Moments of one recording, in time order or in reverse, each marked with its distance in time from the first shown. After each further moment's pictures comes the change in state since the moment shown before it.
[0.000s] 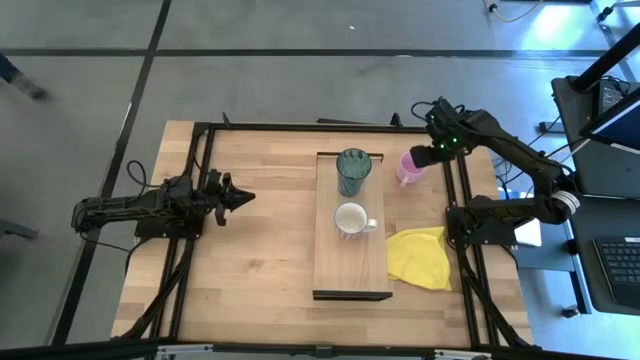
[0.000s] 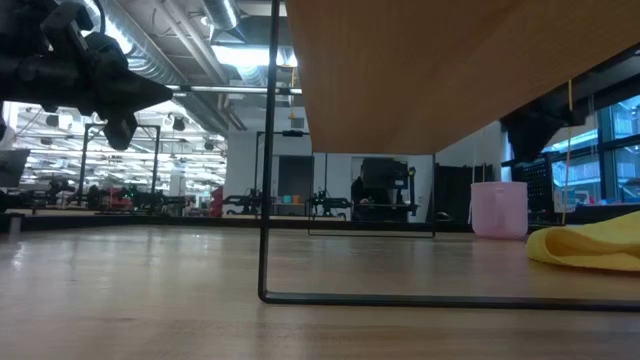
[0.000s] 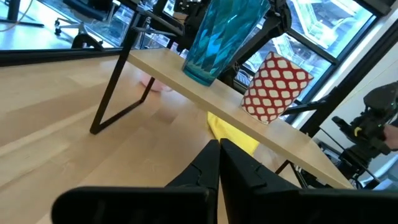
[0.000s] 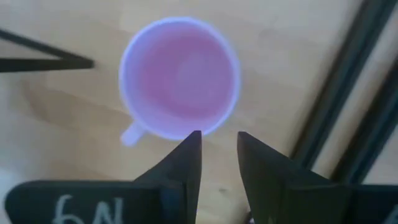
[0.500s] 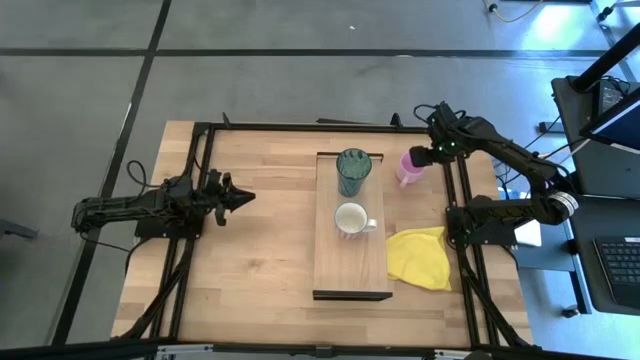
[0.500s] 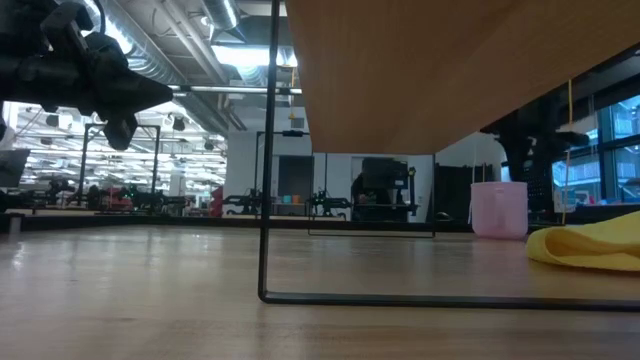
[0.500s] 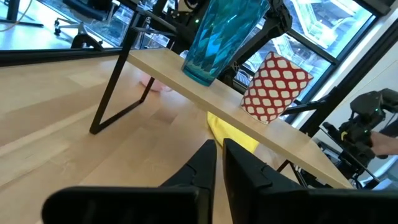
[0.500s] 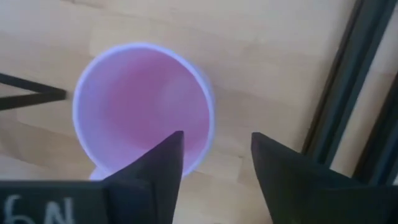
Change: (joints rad) left arm 0.000 0.000 0.000 0.000 0.002 0.001; right arm -0.062 0.000 -0.136 0.181 0.006 0.011
